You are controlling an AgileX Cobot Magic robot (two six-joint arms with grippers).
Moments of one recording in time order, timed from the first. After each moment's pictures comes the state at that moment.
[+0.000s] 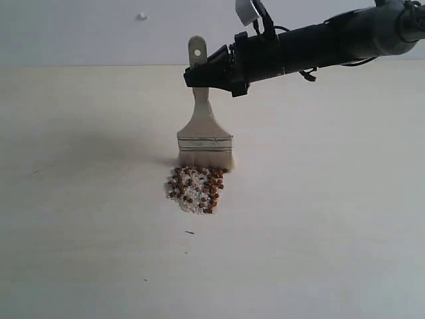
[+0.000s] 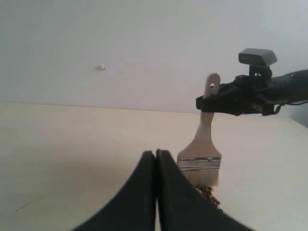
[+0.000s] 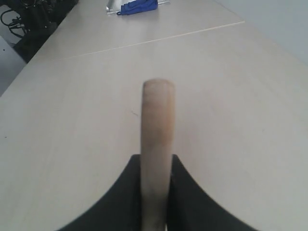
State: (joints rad) left arm -0.62 0.01 -0.06 0.29 0.19 -0.55; right arm 0.23 2.25 -1.58 1.48 1.20 -1.88
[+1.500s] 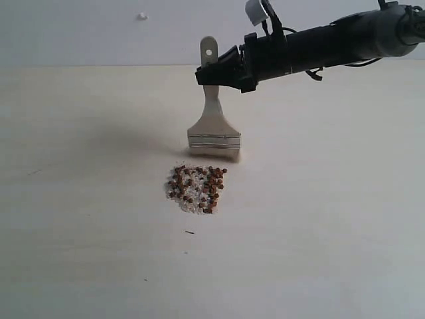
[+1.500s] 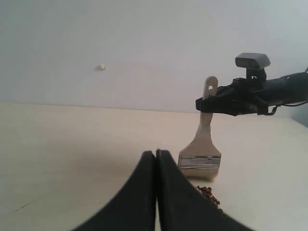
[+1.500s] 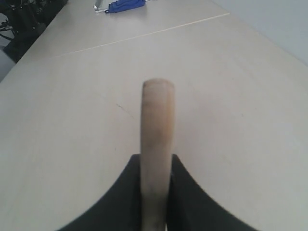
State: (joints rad) left arm -0.62 0.01 -0.06 0.29 0.19 -0.55; right arm 0.19 2.31 -1.66 1.45 1.22 -1.83
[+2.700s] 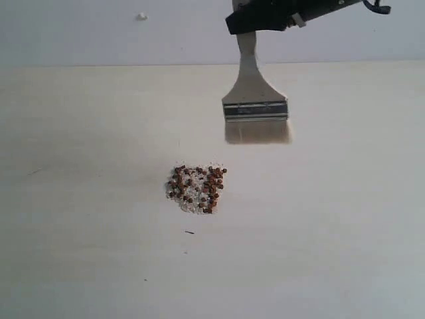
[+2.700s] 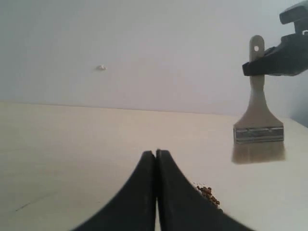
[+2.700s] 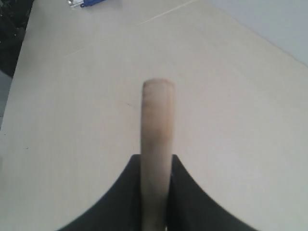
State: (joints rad) left arm -0.62 0.01 -0.06 0.29 0.19 -0.55; right arm 0.11 1.96 -1.55 1.21 1.20 -1.36
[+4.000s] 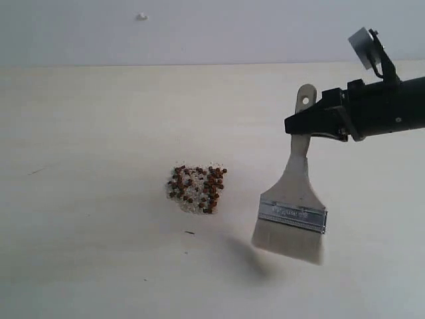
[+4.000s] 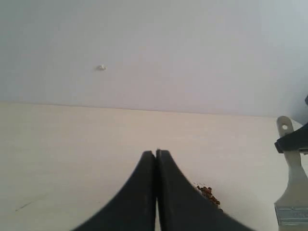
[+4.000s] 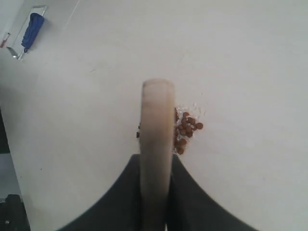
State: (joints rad) left arm -0.62 0.01 -0.06 0.29 0.19 -0.55; right arm -0.04 1.80 -0.84 1.42 1.02 -1.36
